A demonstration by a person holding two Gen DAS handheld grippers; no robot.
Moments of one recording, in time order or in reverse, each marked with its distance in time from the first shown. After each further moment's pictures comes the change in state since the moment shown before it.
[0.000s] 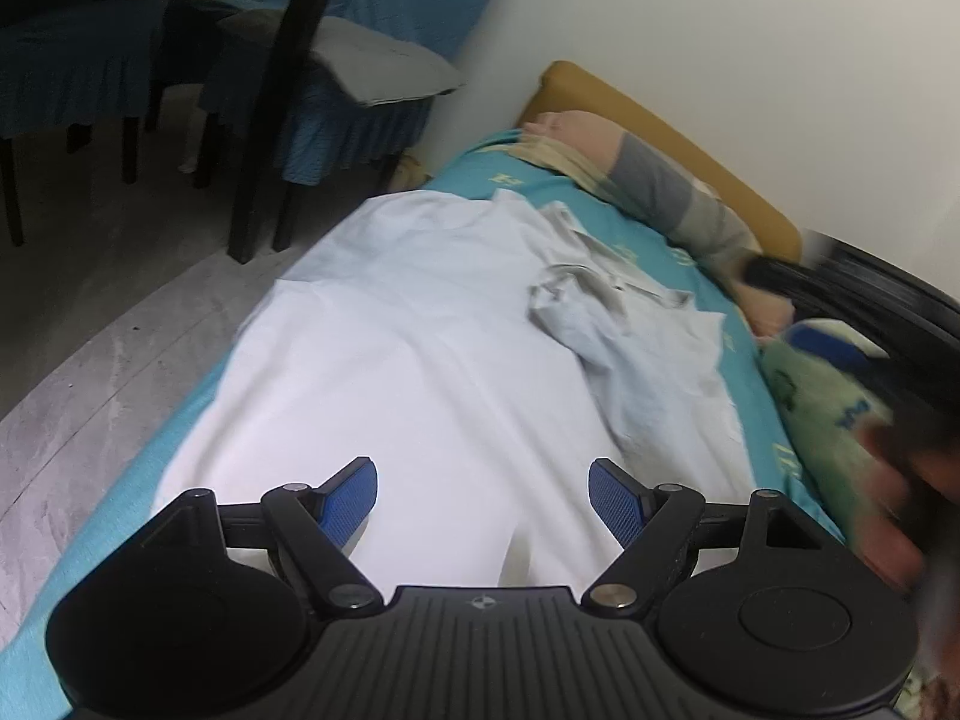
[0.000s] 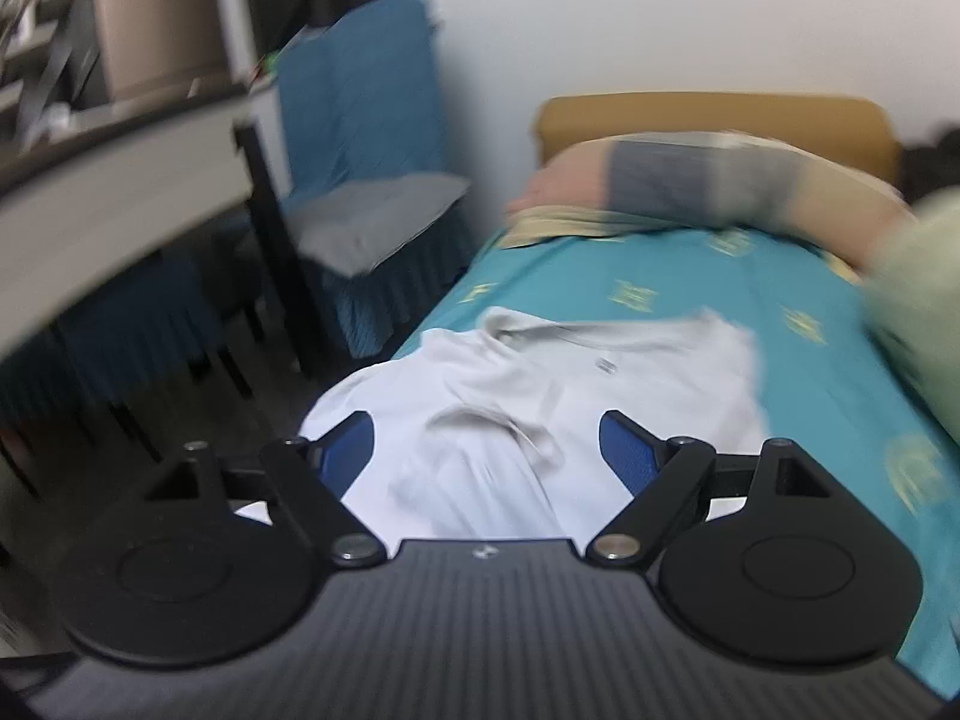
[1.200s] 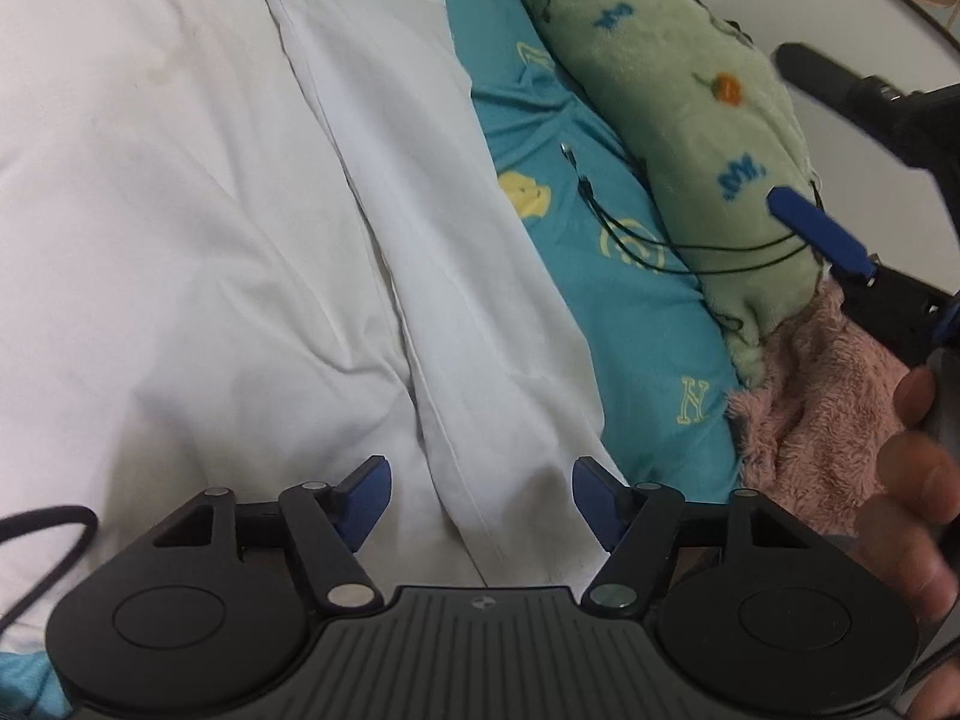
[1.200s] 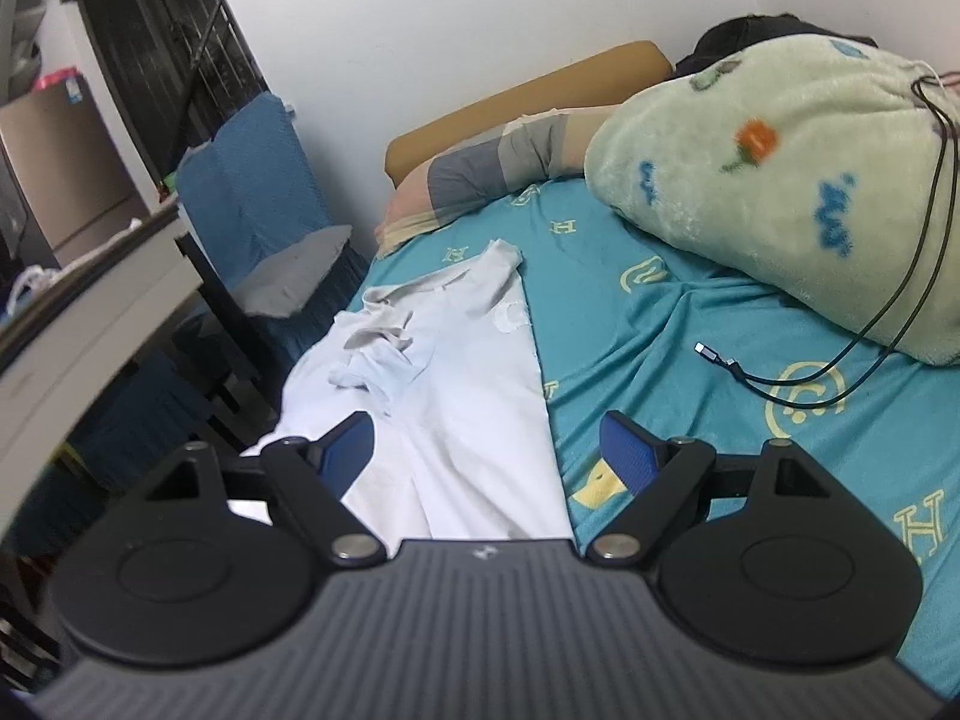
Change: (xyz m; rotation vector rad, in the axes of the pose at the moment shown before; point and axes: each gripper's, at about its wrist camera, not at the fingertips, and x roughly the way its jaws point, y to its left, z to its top) left arm -0.030 -0.130 -0.178 0.114 0.612 -0.313; right arm -0.234 -0.089 -0.097 0.312 -0.053 -0.100
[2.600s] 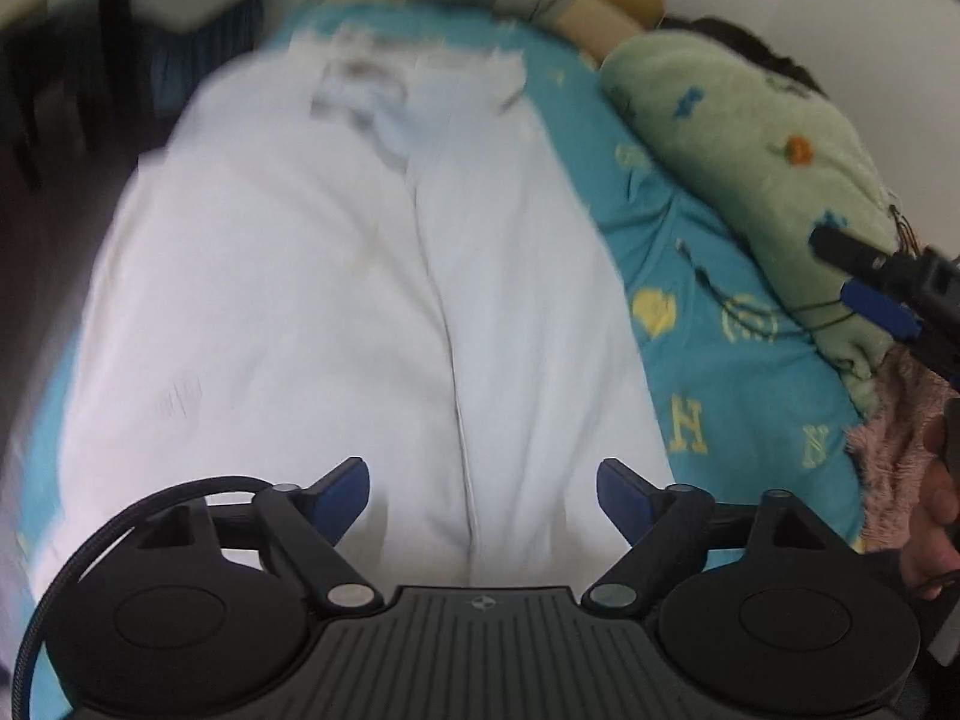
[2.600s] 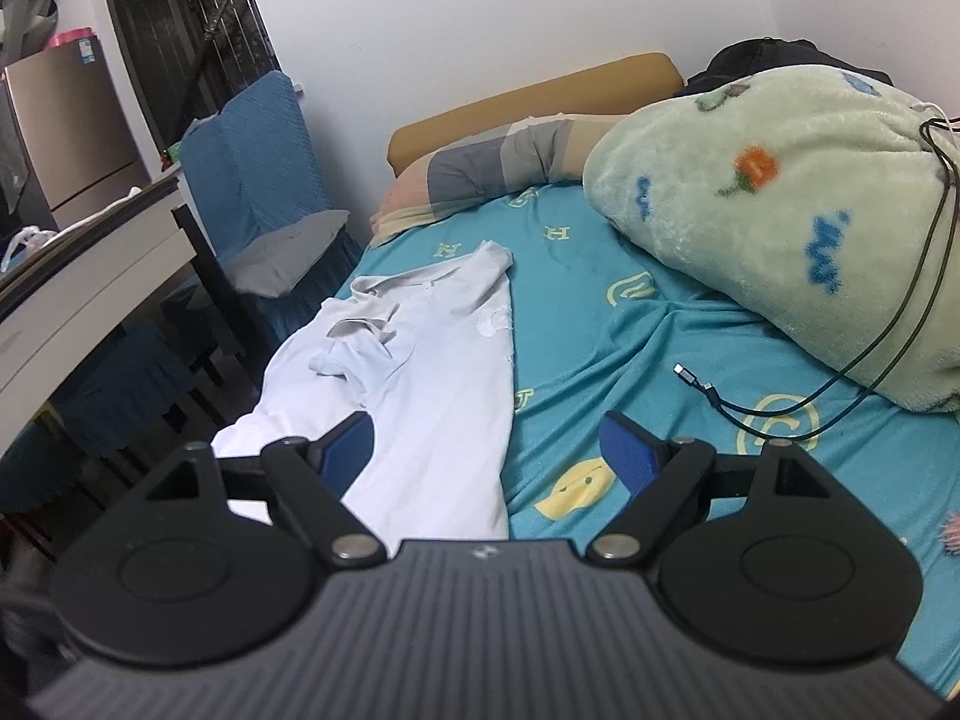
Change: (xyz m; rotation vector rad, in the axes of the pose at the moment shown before) left arm -0.110 -0.018 0.029 0.217 -0.281 0.407; right arm 0.001 0.001 0.000 -0.125 0.008 -0.034
